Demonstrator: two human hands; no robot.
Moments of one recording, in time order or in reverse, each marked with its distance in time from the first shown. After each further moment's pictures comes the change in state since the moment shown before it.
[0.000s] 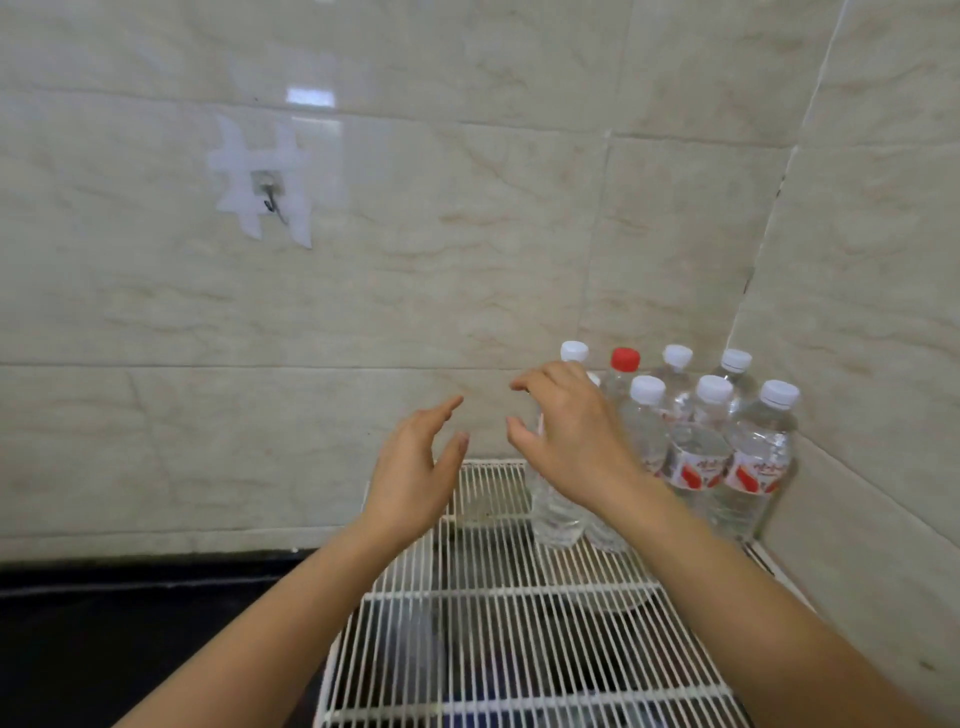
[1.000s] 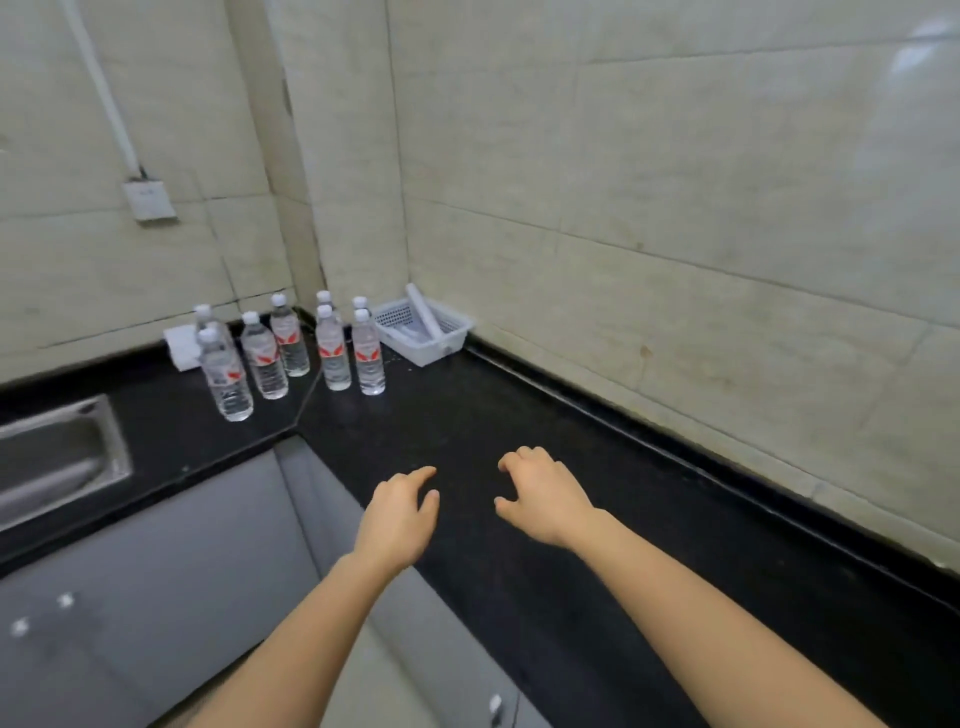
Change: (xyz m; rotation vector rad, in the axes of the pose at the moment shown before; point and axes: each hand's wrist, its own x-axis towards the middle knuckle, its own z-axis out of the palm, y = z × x) left_hand -0.461 -0.292 -0.559 0.525 0.398 -0.920; right_hand -0.125 -0.696 0.286 0.243 -0.791 -0.651
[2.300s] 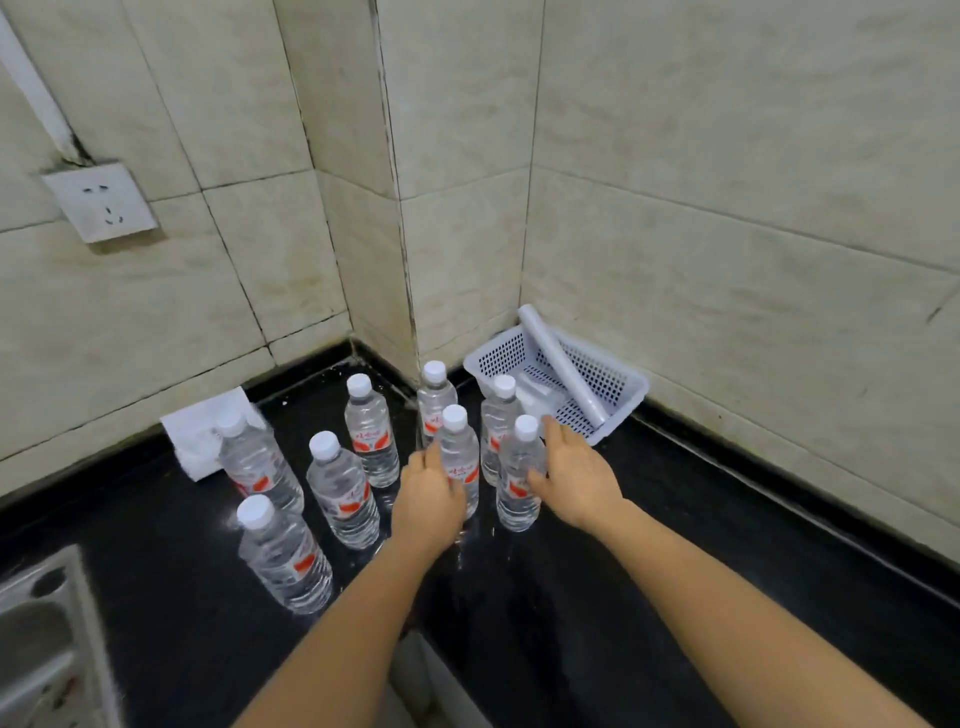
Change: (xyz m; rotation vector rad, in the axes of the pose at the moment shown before) left_hand 0.510 -0.272 -0.096 -0.001 -0.030 -0.078; right_hand 0.563 -0.132 0.077 0.119 0.042 0.176
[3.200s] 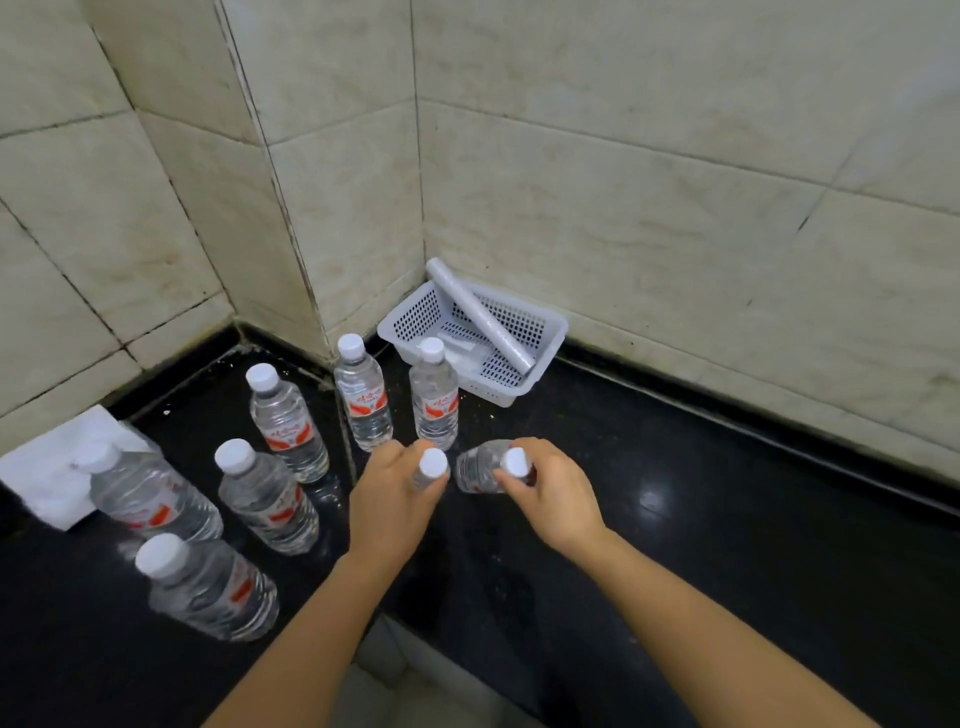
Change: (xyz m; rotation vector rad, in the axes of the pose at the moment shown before) left_hand -0.008 -0.007 0.007 -0.024 0.027 0.333; right_hand -0.063 0.006 0.035 0.400 0.252 0.227
